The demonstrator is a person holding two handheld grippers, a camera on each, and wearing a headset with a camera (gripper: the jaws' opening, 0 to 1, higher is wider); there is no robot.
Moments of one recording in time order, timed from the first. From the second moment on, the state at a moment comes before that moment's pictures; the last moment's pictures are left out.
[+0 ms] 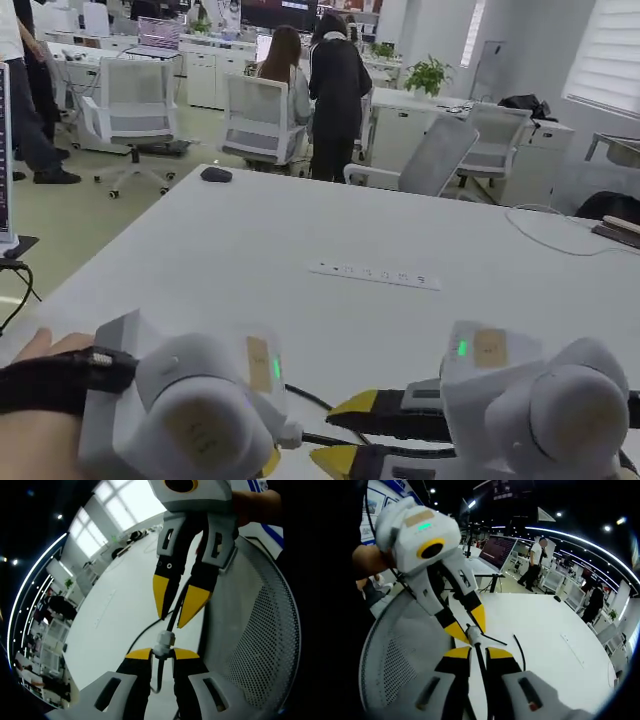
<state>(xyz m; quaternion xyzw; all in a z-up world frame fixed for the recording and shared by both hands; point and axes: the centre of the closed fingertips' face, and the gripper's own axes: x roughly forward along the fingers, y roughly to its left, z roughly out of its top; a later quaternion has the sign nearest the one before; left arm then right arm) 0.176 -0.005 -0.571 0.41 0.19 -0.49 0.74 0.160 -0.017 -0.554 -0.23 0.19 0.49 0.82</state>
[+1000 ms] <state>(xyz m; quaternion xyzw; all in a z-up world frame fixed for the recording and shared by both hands) 0.198 0.026 -0.575 0.40 0.22 -0.46 0.76 0.163 -0.130 -0.457 0.01 0.12 0.50 0.86</state>
